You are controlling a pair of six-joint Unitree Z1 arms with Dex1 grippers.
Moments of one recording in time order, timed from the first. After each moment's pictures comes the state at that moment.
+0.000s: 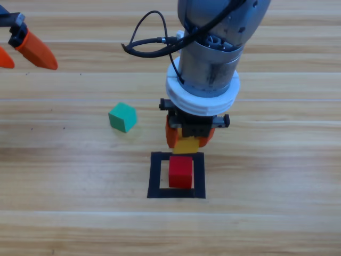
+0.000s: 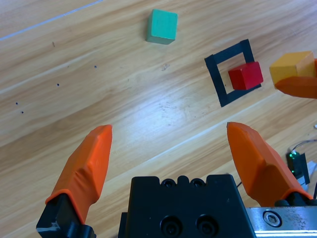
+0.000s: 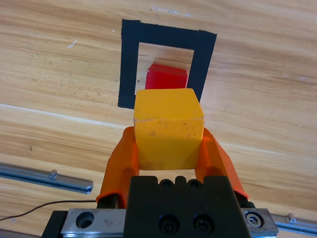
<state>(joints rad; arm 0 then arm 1) -0.24 1.58 -1.44 0.99 -0.27 -0.03 1.01 2.29 -2.12 1.22 -0.01 0.88</state>
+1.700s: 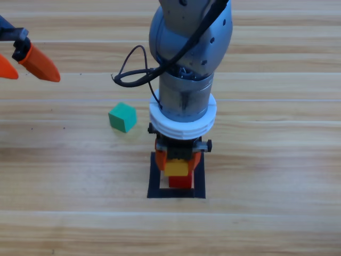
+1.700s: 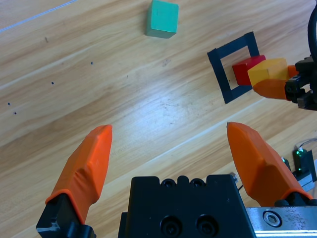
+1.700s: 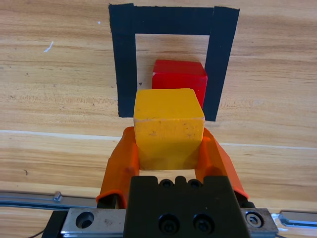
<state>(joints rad) -0.24 1.58 -1.37 0.93 -0.28 -0.01 1.03 2.45 -2.24 1.30 0.02 1.01</state>
